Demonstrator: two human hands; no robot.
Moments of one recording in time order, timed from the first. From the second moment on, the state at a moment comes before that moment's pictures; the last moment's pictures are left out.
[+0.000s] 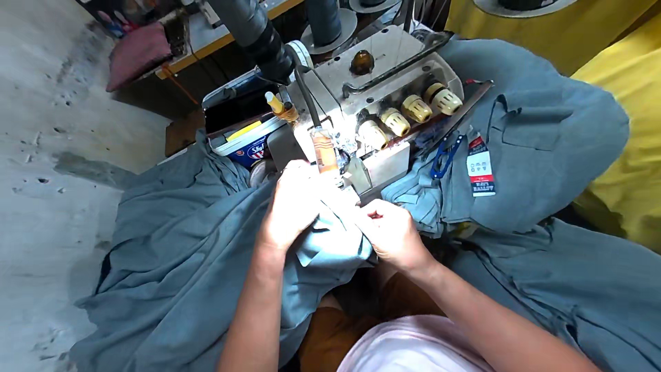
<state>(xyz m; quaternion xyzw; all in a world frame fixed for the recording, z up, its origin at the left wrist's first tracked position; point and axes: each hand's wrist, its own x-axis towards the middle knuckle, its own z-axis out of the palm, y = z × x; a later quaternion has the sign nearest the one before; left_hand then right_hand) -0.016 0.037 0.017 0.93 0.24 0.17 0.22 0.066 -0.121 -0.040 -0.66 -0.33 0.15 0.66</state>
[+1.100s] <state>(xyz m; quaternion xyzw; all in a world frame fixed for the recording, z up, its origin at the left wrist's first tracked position) -0.075 0.017 0.013 0.97 0.18 0.17 0.06 0.093 -0.098 -0.034 -0.71 -0.38 0.08 0.59</state>
